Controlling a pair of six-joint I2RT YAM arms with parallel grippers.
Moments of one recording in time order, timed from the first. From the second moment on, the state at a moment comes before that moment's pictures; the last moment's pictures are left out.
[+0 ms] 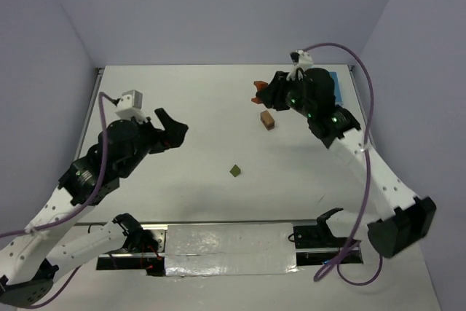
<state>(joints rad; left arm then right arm) -0.69 0.81 1.08 -0.62 -0.33 -0.71 0.42 1.15 1.18 -0.25 -0.19 0.44</state>
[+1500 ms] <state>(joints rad) -0.69 0.74 0.88 -0.72 -0.41 -0.34 0.38 2.13 1.90 -0.96 0.10 -0.08</state>
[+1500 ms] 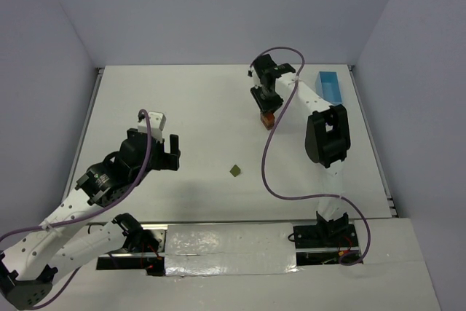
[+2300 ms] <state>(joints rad) -0.69 0.74 0.88 -0.72 -0.39 -0.34 0.38 2.14 1.93 -0.98 0.11 -0.09</state>
